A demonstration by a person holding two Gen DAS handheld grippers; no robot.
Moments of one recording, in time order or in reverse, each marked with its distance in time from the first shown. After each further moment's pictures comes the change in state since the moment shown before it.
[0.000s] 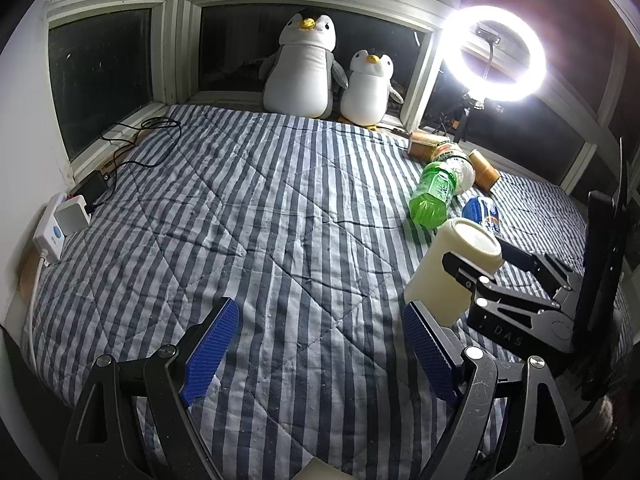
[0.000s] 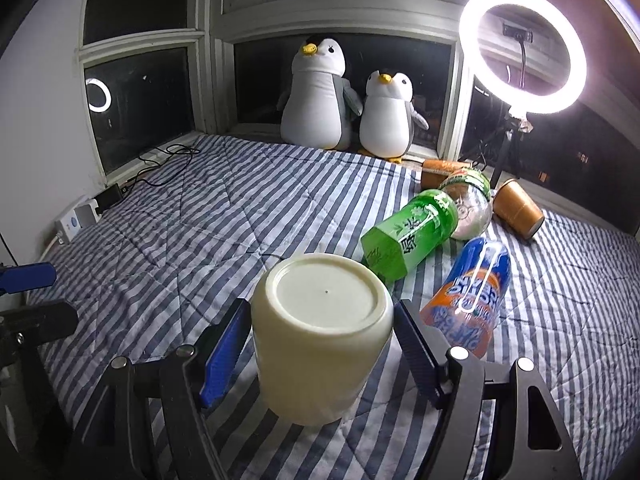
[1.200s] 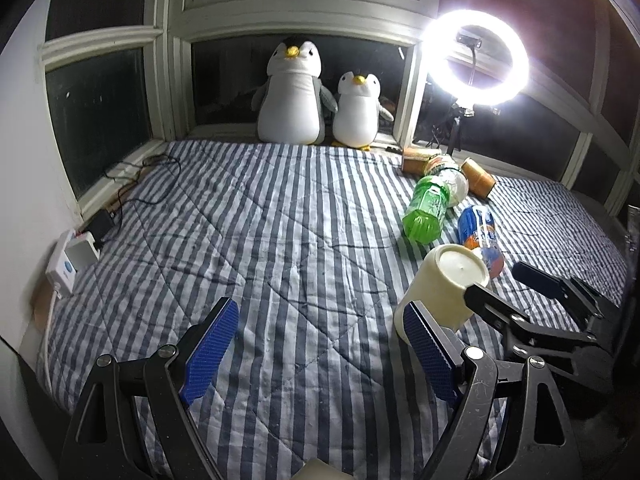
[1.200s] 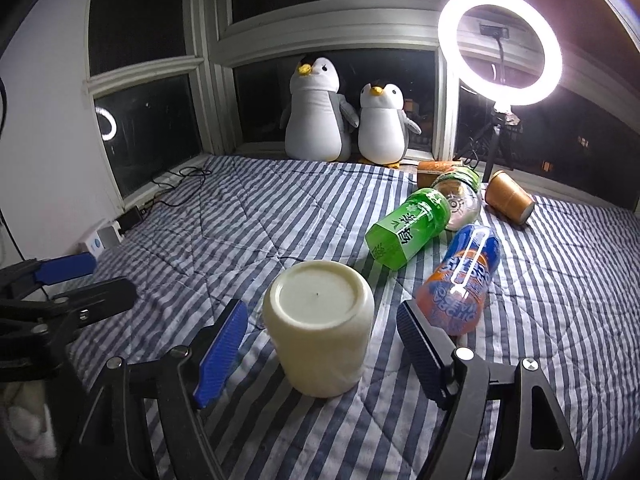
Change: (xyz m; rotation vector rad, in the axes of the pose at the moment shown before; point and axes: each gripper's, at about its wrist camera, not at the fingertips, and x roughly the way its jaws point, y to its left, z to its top) left arm -0.014 -0.020 0.002 0.086 -0.102 0.041; right arm -0.048 -0.003 -0.014 0.091 -0.054 0.046
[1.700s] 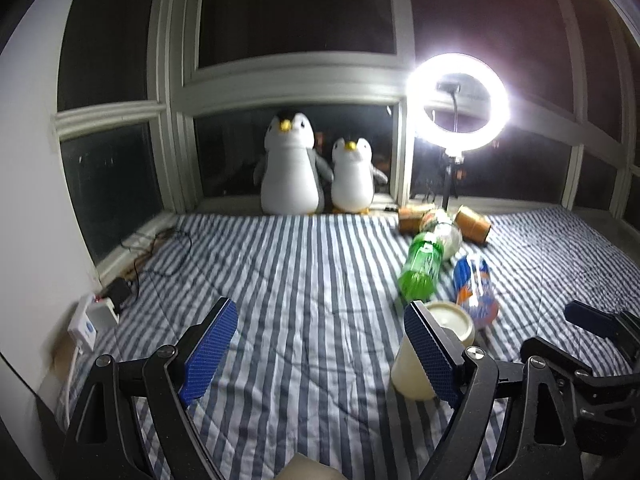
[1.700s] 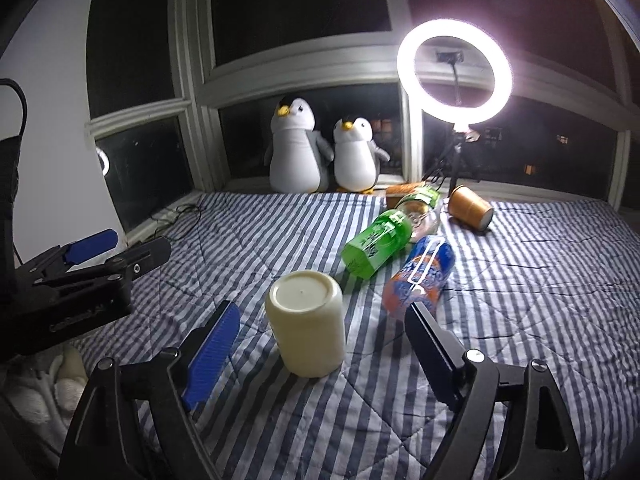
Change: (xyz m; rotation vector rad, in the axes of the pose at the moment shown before) left arm -0.035 -0.026 0.012 0.080 -0.251 0.055; right arm -0.072 -0.007 -0.009 0.073 -0.119 -0.054
